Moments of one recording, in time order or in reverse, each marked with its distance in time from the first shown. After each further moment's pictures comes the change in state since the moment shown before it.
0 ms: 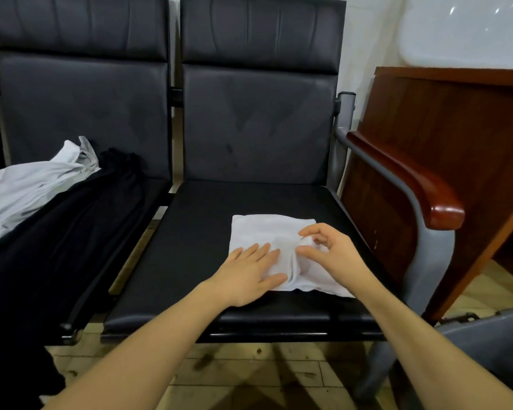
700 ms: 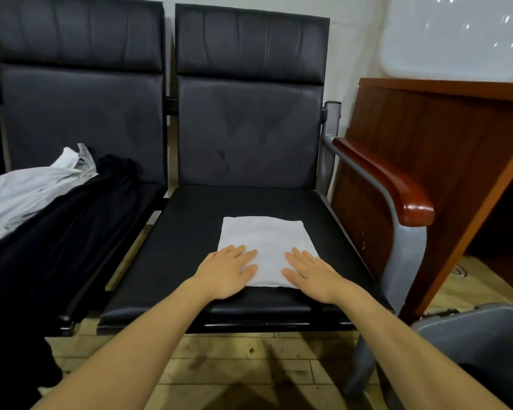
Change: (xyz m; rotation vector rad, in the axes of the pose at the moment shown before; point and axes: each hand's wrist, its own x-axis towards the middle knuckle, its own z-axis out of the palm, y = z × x) left_hand -0.009 0.001 -0.001 0.014 0.012 -0.158; right_hand -0.017 0.023 0.004 -0.779 -0.519 0.138
